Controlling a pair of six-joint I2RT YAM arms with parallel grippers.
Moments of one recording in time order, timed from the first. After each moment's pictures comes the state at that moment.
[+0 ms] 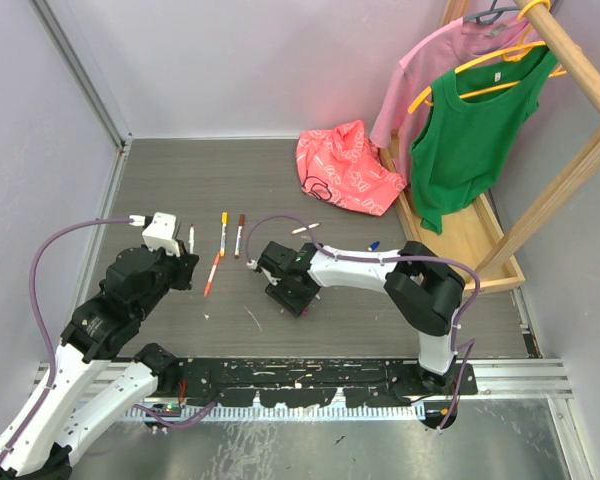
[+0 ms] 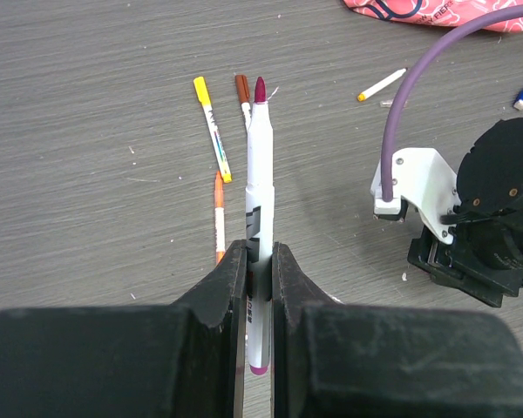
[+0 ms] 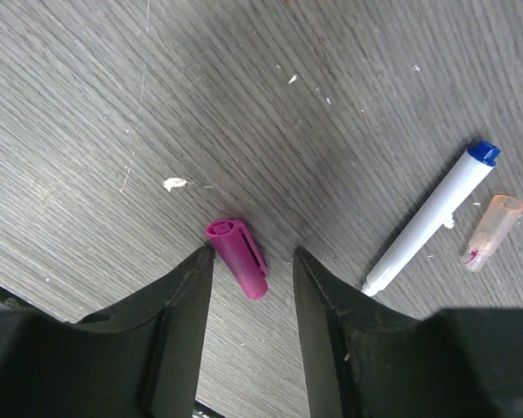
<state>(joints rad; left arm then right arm) -0.55 0.55 0.82 -0.68 -0.24 -0.19 1.03 1.87 1.23 -0.67 0.00 0.11</state>
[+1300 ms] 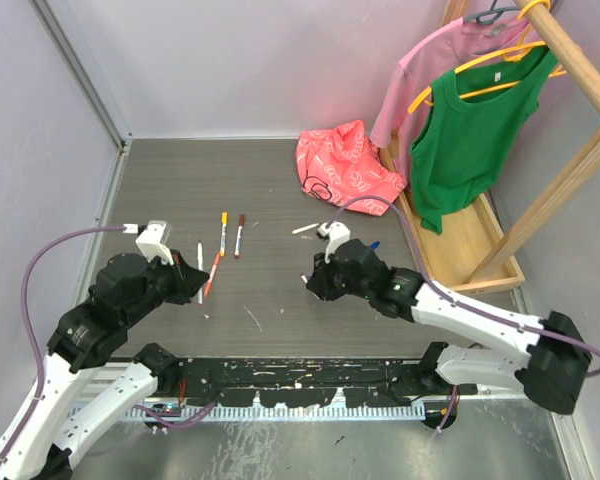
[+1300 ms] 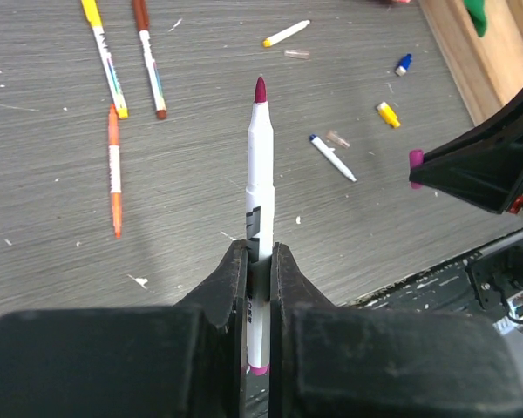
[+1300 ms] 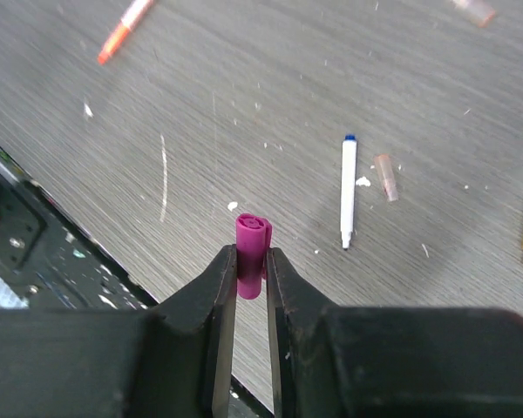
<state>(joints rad) -0.55 0.52 0.88 -0.85 -0.05 -0.45 0.94 1.15 0.74 -0.24 0.04 0.43</state>
